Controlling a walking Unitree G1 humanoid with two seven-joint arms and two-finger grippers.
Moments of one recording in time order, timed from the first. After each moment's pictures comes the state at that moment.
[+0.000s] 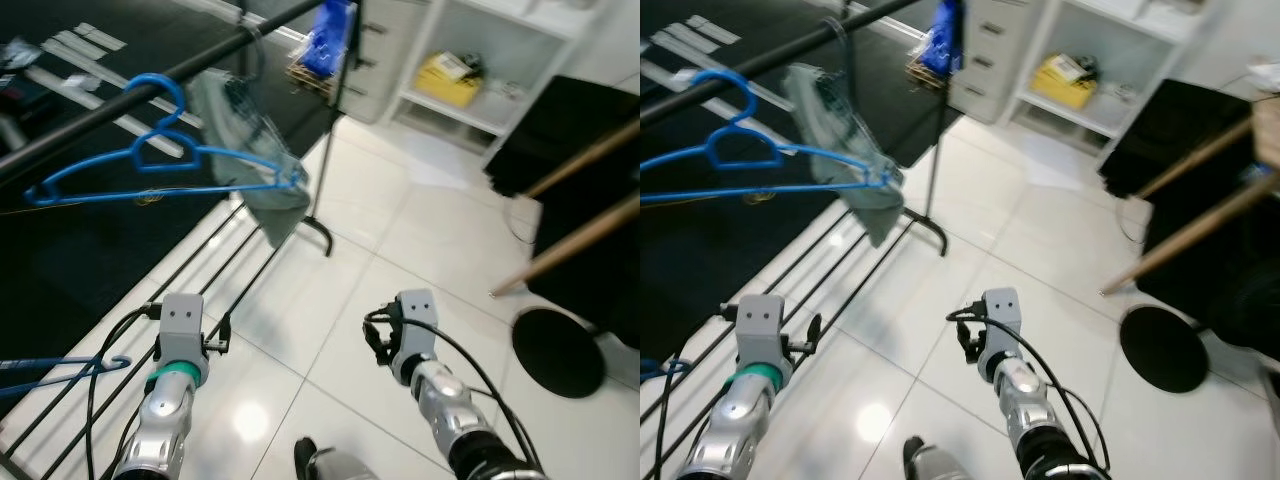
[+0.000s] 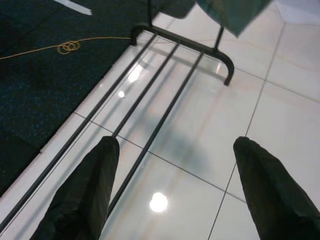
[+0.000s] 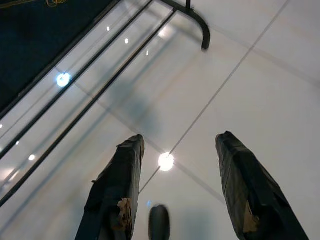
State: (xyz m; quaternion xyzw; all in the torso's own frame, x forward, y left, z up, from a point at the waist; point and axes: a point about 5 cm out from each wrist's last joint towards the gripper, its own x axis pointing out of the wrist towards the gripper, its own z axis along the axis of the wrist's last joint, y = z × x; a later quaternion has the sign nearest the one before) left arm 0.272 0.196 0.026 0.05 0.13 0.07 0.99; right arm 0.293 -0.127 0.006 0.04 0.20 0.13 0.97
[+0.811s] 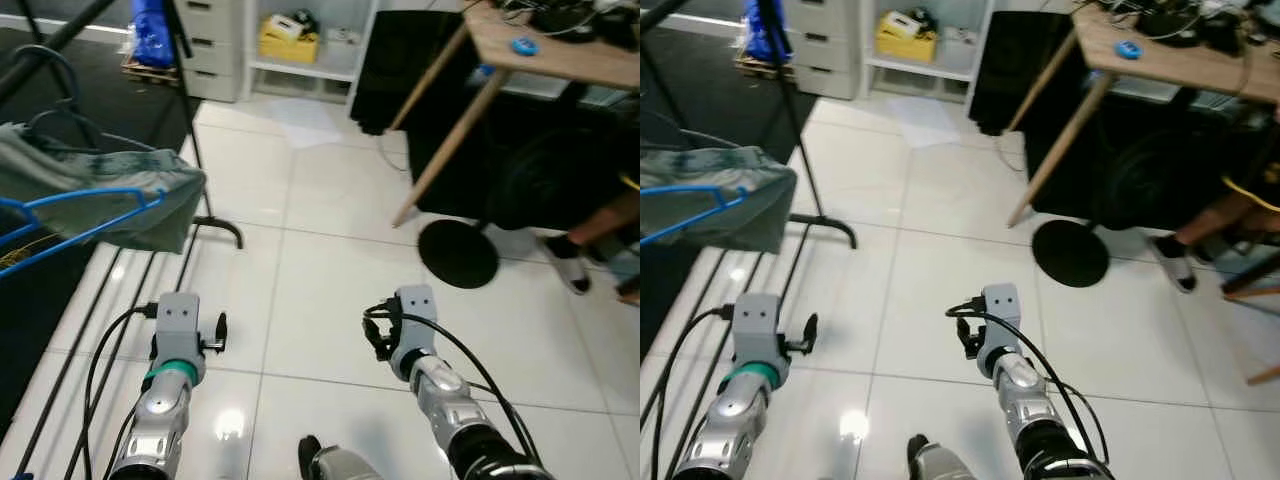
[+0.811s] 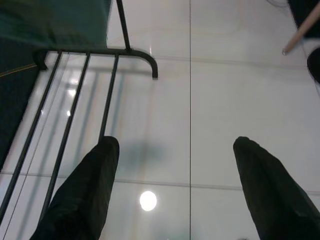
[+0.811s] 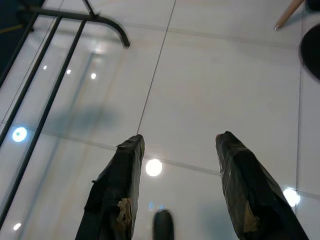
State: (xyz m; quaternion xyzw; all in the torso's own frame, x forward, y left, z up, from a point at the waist) left arm 0.267 0.205 0.021 0.05 0.15 0.08 0.98; right arm 0.297 -0.120 0.009 0.04 0.20 0.13 0.97
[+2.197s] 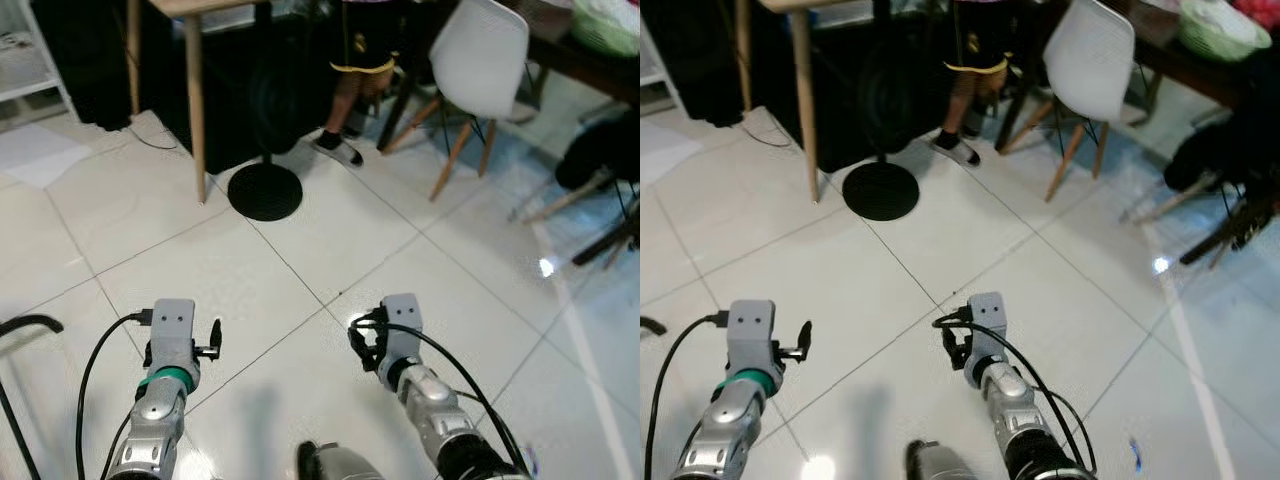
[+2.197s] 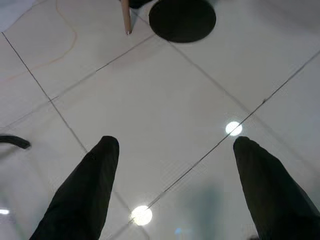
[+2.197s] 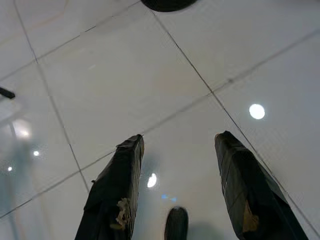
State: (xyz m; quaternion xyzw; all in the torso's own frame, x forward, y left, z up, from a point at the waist) left arm 0.267 0.203 0.020 0.06 0.15 0.08 0.98; right arm 0.292 -0.120 0.005 0.04 0.20 0.14 0.97
